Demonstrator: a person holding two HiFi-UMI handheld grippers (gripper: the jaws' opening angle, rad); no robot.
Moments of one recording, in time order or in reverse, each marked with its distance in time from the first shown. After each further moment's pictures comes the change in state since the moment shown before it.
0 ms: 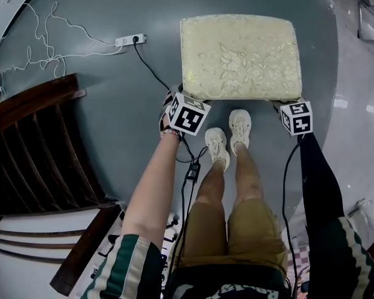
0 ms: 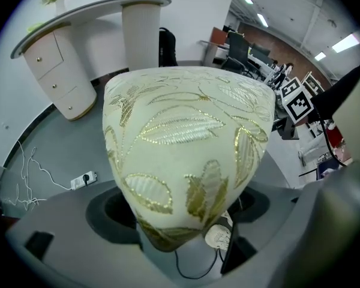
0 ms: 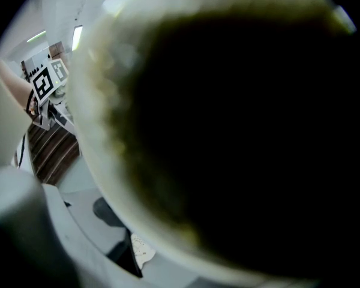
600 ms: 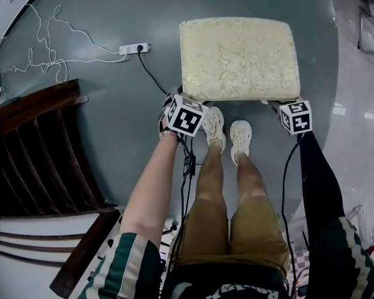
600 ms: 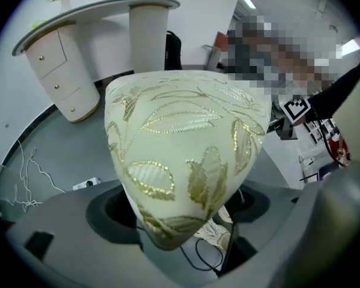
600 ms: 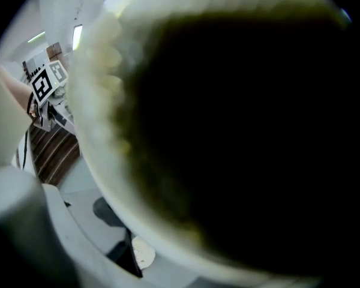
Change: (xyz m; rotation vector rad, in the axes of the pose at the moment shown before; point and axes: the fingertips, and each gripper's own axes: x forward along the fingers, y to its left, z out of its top) left arm -0.003 -0.043 -0.032 -0.080 0.003 0.020; right arm -0.008 0.002 -0.035 -0.047 0.039 0.082
